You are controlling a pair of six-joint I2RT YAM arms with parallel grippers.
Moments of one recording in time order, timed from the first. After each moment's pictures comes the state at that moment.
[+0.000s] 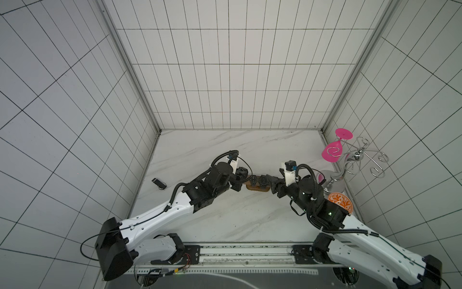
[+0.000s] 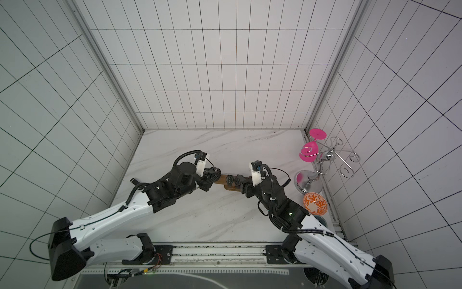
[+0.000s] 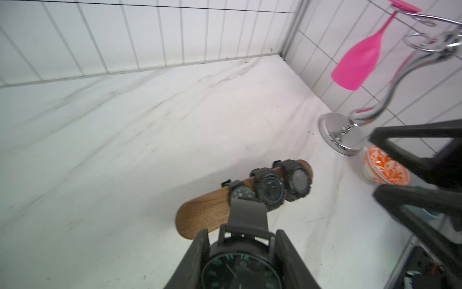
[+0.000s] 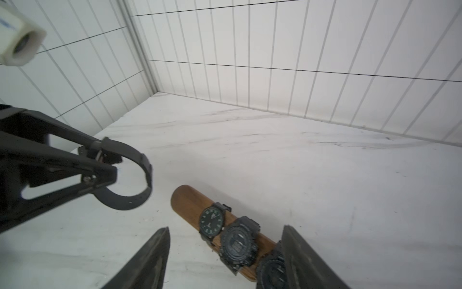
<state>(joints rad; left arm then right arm) -0.81 1.19 0.96 -0.28 -0.14 -0.38 0.76 0.75 0.61 -0.12 0.32 0.20</state>
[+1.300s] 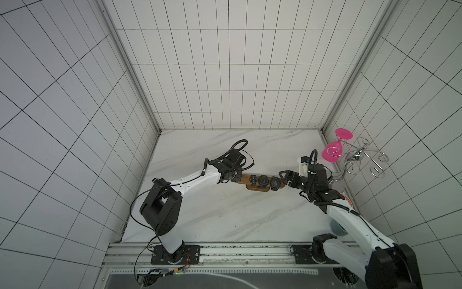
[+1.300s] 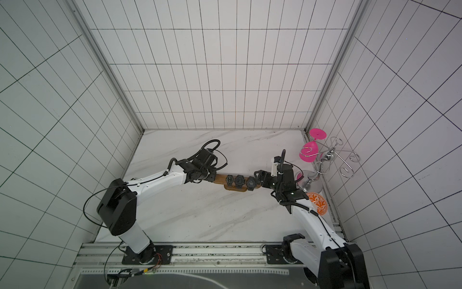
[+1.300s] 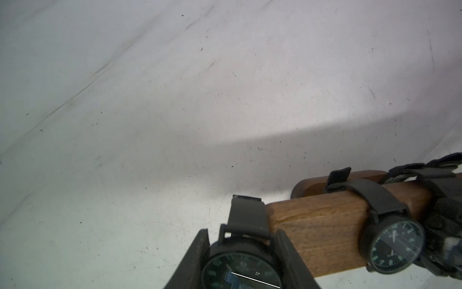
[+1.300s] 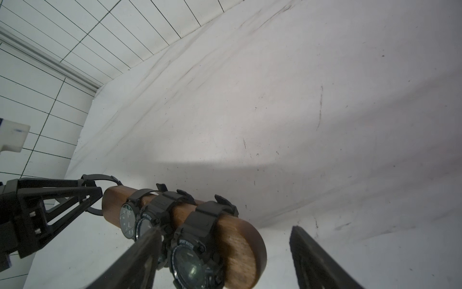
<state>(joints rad) -0.71 1.70 1.24 -0.56 -0.14 -0.46 0.20 1.03 0.55 -0.11 -0.25 0.47</state>
